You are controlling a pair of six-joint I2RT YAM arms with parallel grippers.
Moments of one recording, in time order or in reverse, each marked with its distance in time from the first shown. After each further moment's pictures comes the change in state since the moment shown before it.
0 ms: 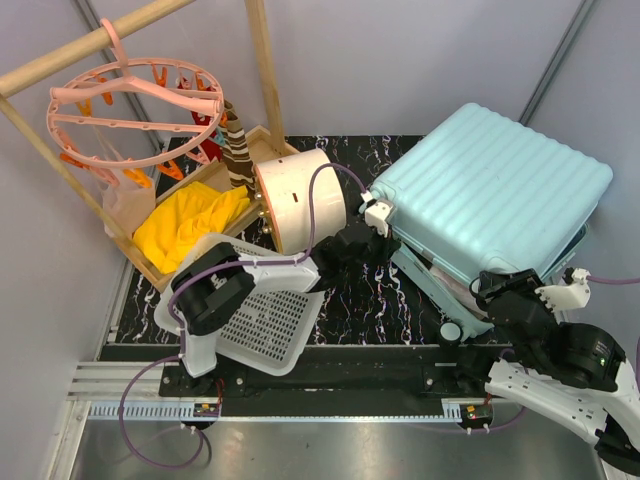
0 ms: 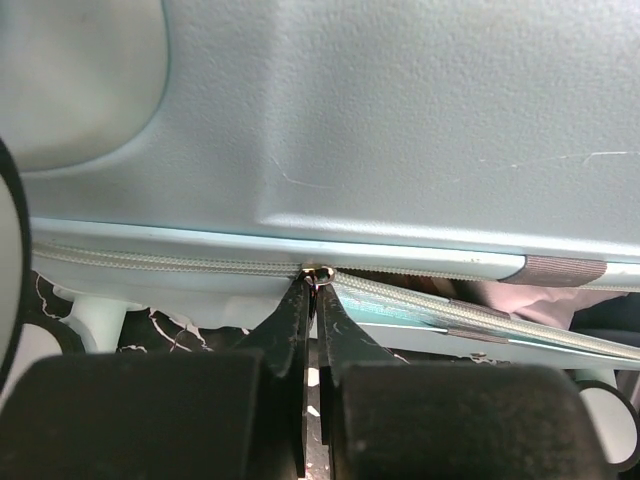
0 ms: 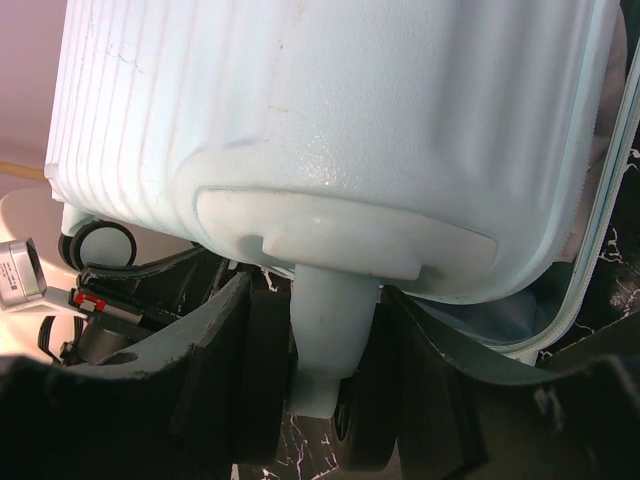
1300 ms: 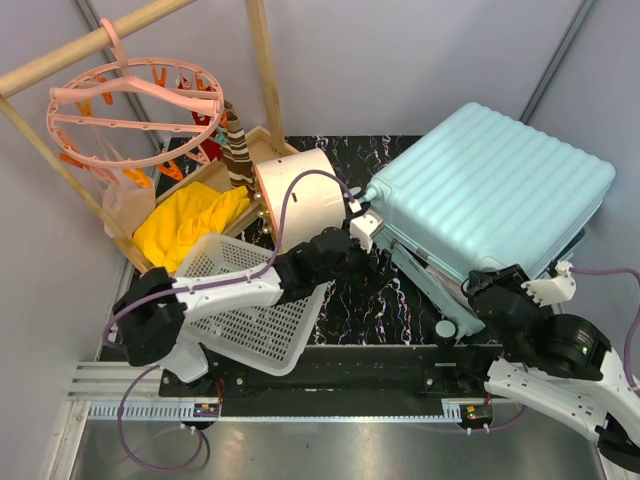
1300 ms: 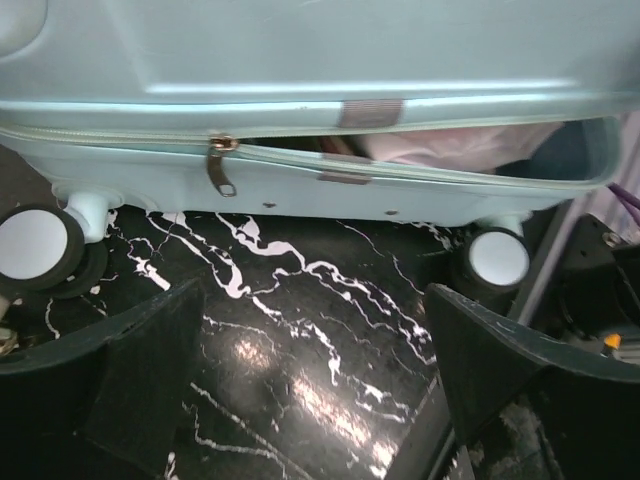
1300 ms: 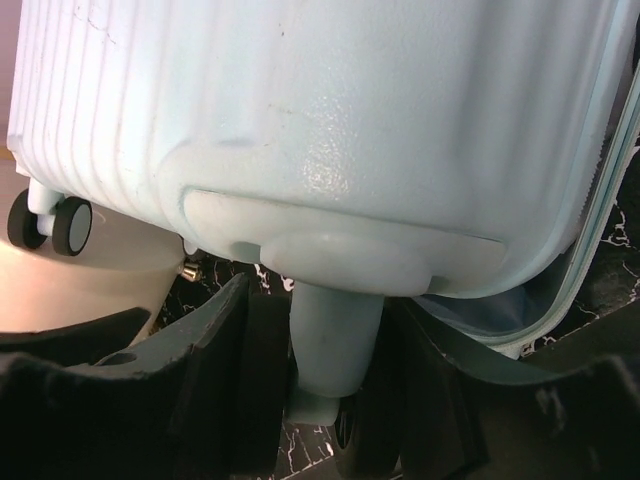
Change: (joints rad) left arm -0.050 -0.401 -0.139 -0.343 0.089 0.098; right arm -0.004 0.088 -0.018 0.040 -0.038 0.004
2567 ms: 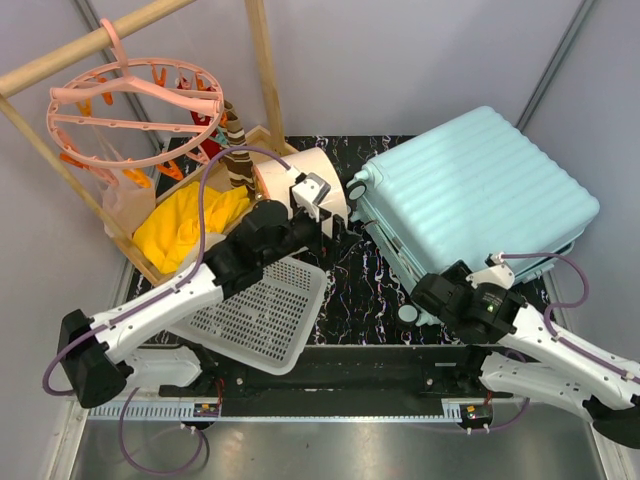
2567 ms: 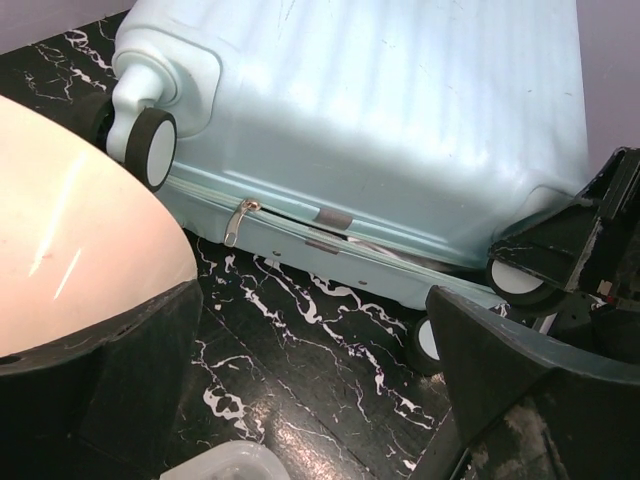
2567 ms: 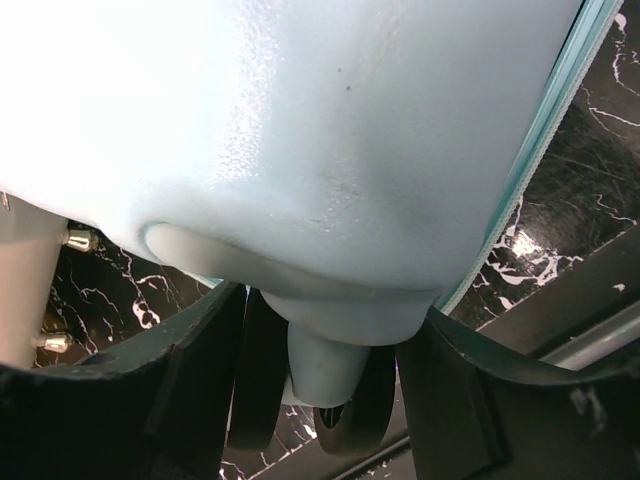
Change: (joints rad) left arm 0.166 -0.296 0.035 -0.174 0.034 0.034; right arm 0.005 0.348 -0.114 0.096 -0.161 0.220
